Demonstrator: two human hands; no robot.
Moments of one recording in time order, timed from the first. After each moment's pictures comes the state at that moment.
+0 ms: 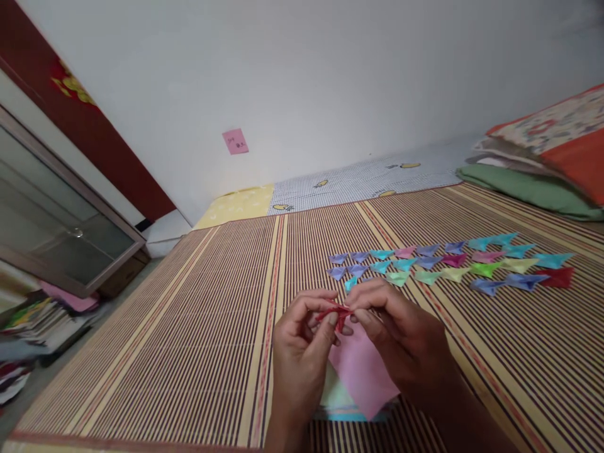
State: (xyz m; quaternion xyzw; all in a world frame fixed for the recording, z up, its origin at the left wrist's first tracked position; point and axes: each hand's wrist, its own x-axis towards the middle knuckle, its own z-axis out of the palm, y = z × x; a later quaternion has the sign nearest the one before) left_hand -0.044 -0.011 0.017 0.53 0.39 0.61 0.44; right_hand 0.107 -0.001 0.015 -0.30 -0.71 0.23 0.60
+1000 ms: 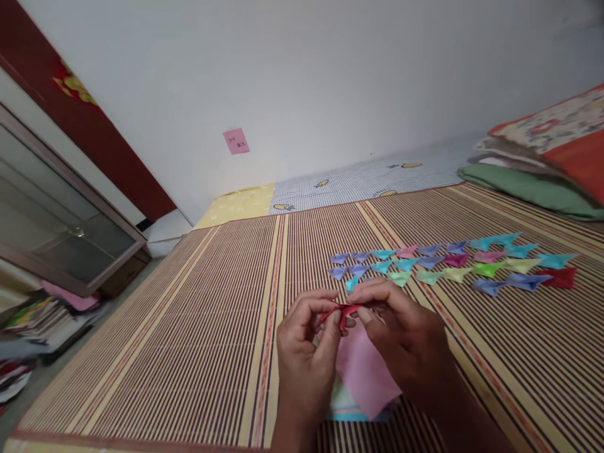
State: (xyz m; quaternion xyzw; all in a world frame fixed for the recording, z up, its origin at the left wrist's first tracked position) left_hand -0.043 -0.014 0.011 0.59 0.44 0.59 0.34; right_hand 0.106 0.000 0.011 -0.36 -0.69 0.22 0.59
